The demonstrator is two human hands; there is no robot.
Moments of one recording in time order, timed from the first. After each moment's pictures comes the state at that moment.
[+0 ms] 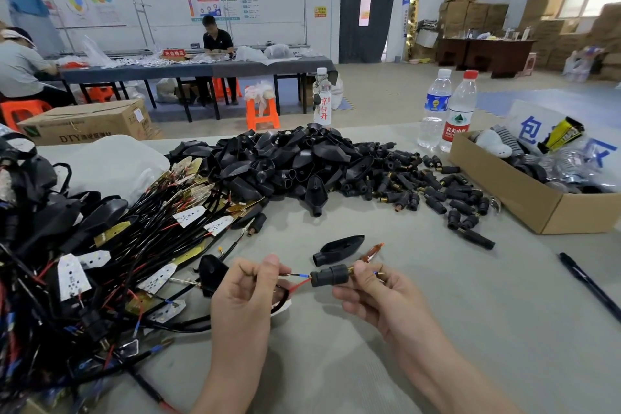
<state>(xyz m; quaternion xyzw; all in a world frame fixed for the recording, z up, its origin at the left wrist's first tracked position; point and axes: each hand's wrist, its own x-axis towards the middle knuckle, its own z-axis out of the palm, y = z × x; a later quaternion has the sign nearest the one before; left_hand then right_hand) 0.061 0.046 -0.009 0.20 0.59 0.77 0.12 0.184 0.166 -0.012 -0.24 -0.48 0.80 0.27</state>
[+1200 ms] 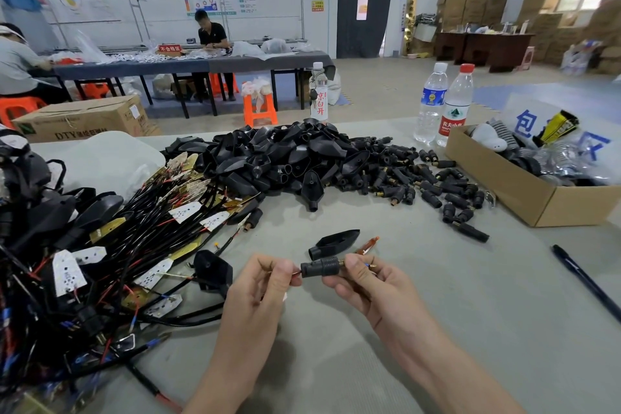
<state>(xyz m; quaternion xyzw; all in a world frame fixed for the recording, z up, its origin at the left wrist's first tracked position) 0.062 0.040 -0.014 0.35 0.64 0.67 0.13 0.183 0.167 -0.008 -0.20 -0.40 0.85 0.28</state>
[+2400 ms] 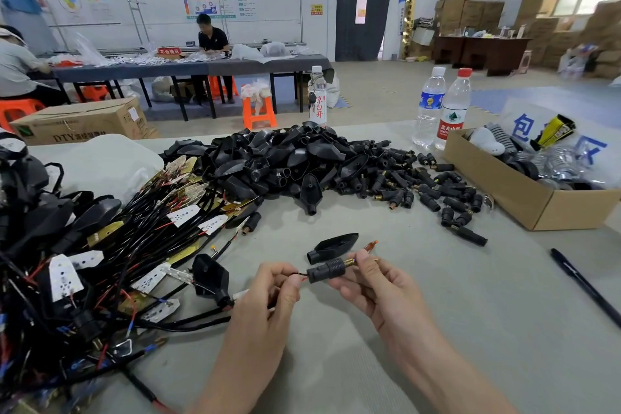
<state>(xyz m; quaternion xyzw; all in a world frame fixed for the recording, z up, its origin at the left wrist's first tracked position) 0.056 0.043 -0.034 0.43 0.71 0.56 0.05 0.183 0.166 -0.003 -0.24 -0.41 0.83 0.31</state>
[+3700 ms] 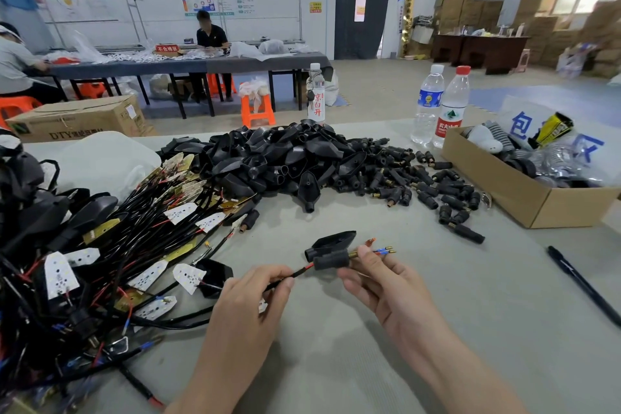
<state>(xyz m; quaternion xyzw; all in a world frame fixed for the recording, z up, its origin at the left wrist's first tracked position) 0.056 0.031 -0.021 0.47 0.76 0.45 -0.08 0.189 0.179 -0.007 -0.25 -0.39 0.83 0.31</state>
